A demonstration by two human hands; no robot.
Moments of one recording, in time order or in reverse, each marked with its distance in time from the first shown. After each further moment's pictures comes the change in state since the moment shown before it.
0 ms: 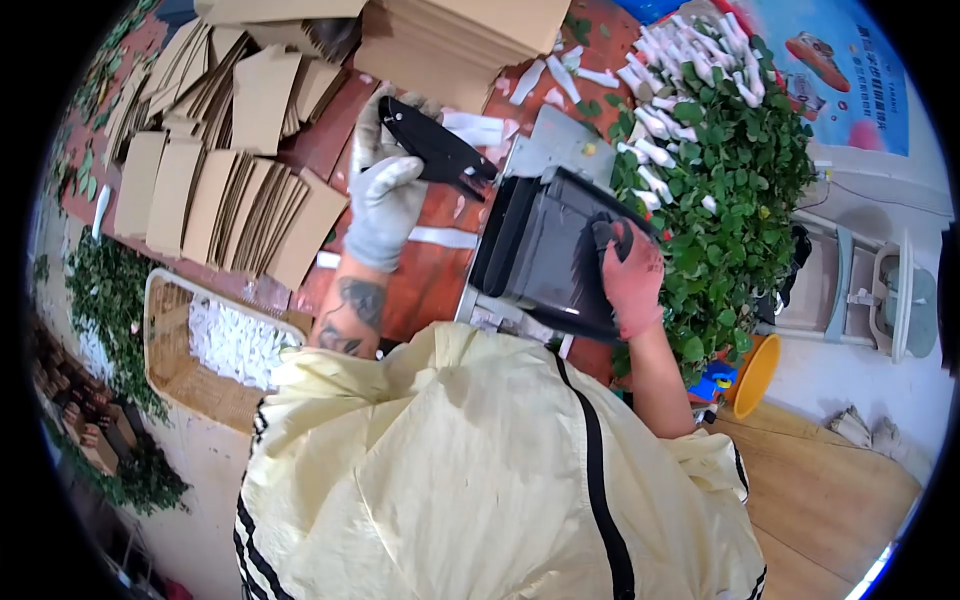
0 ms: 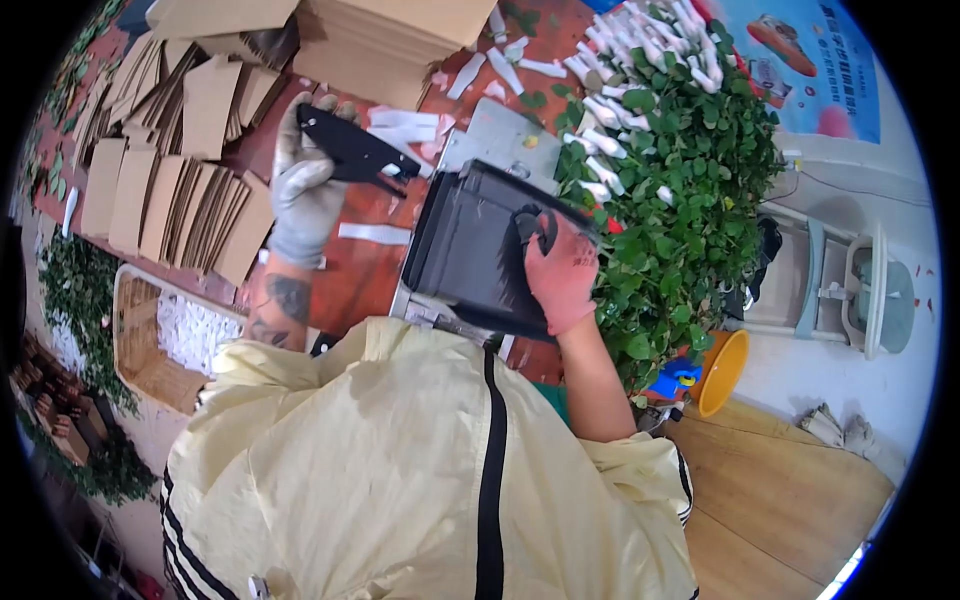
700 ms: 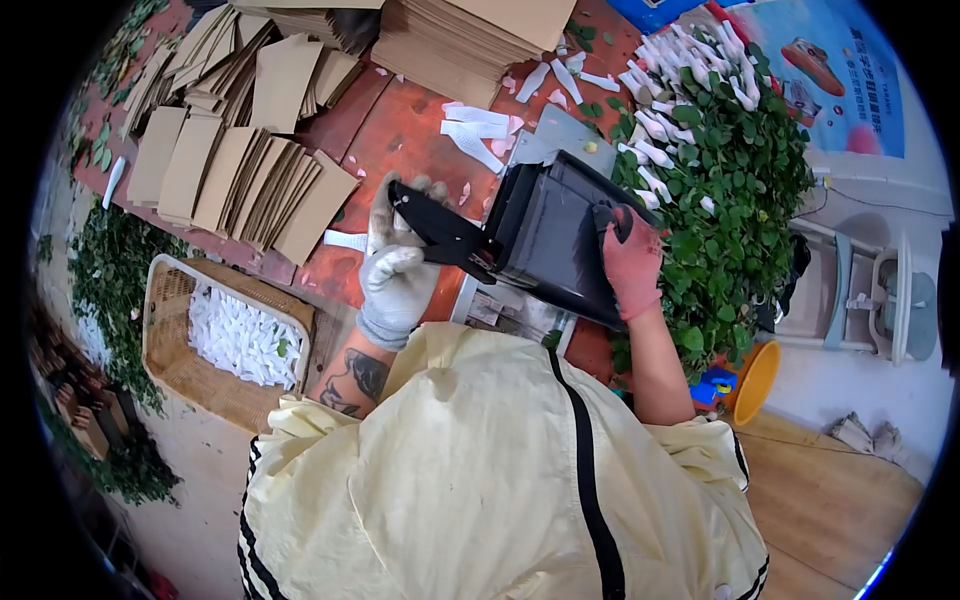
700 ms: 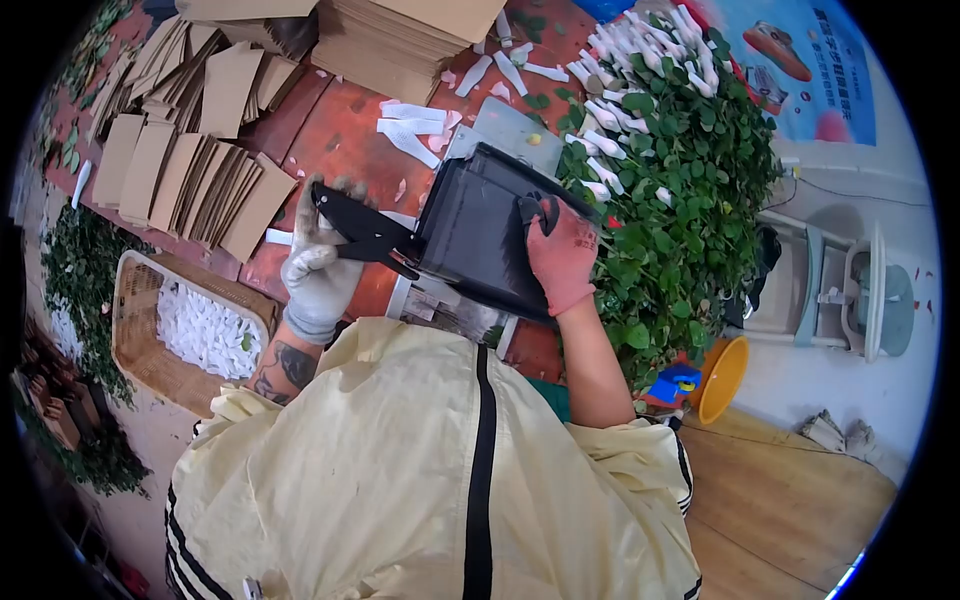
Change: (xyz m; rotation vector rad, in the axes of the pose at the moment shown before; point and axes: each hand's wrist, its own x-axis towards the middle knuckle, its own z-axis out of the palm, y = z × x) left_hand -0.109 0.008 0.005 -0.223 0.095 -0.132; right_hand 0.003 0.002 0.004 0.072 -0.009 0.035
